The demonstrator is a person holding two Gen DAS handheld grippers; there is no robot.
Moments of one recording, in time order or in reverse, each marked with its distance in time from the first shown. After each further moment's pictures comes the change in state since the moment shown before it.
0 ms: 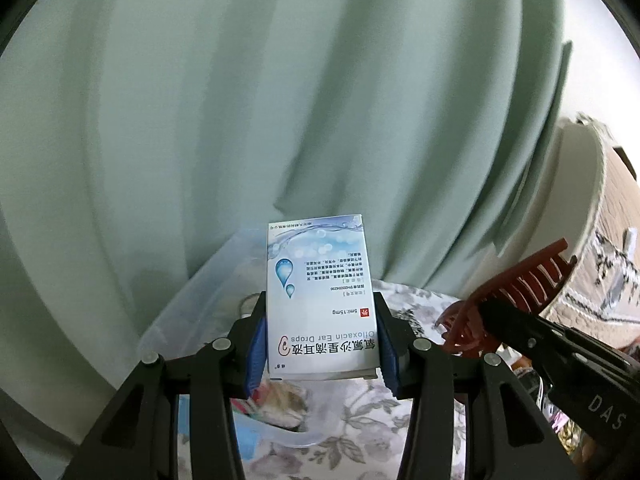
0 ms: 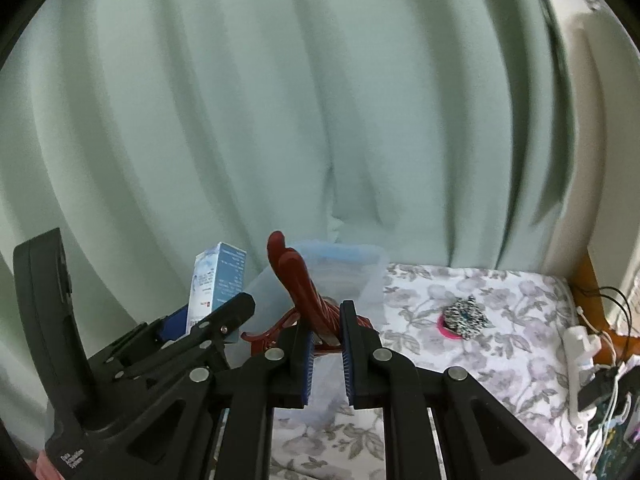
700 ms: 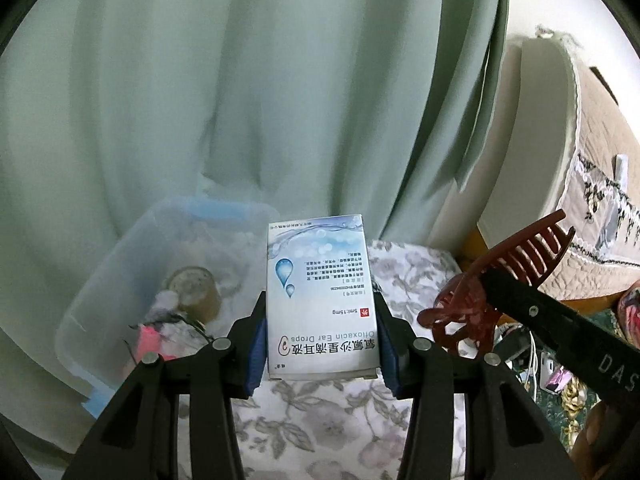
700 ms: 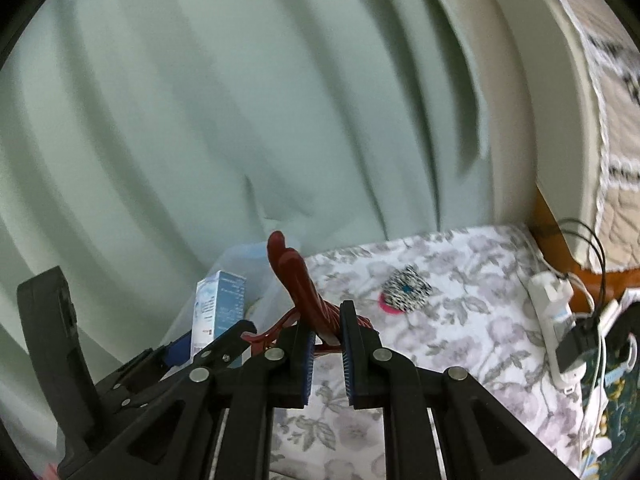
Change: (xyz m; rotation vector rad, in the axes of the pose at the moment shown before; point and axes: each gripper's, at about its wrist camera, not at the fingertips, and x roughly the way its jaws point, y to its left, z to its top) left arm 0.040 -0.107 -0.036 0.156 0.120 -0.070; right arm -0.010 -0.118 -0.019 0.220 -0.005 -0.060
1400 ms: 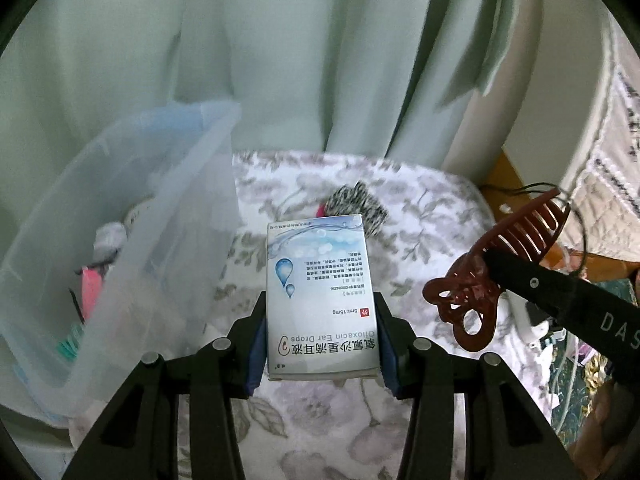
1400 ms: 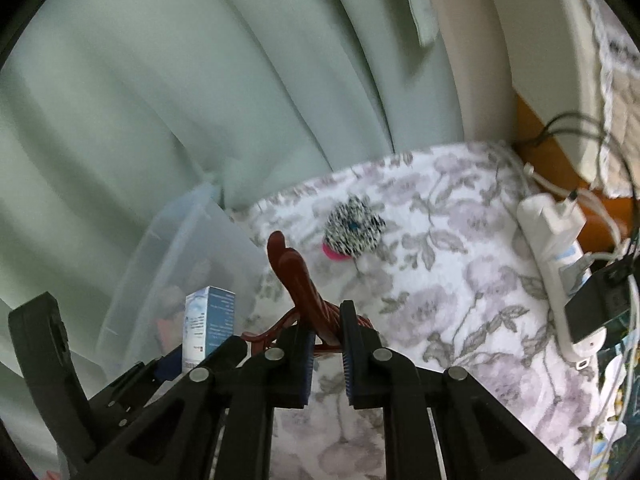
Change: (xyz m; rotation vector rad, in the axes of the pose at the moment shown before) left arm 0.093 -0.039 -0.050 0.034 0.214 0.037; right arm 0.068 -0.096 -0.032 0.137 0.185 -0.046
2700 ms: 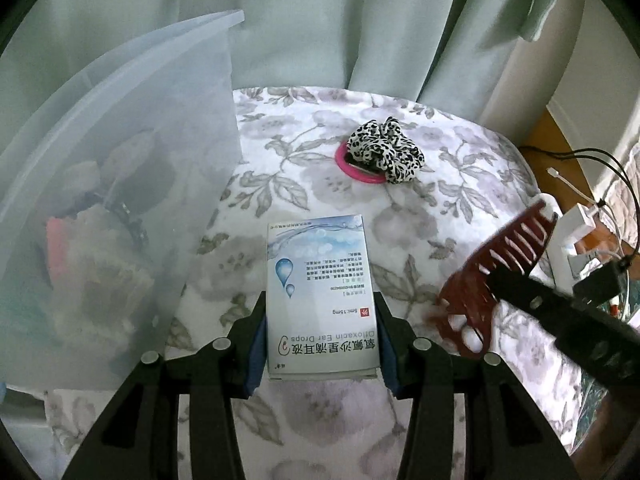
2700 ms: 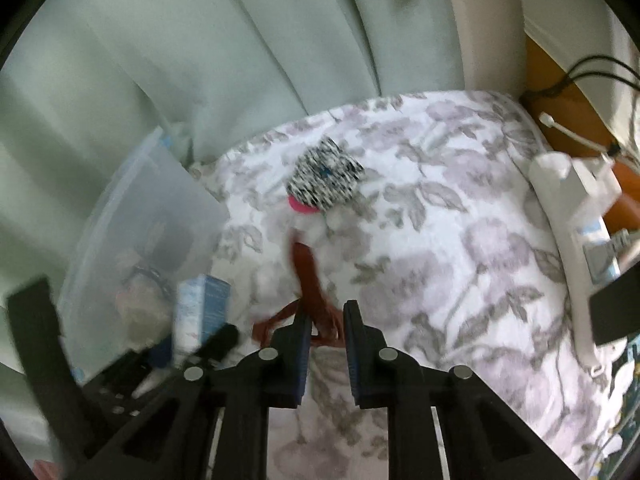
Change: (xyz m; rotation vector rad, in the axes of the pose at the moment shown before) left arm 0.077 0.014 -0.028 -0.048 0.163 0.062; right arm 0.069 -0.034 -0.023 -0.026 0.182 -0.051
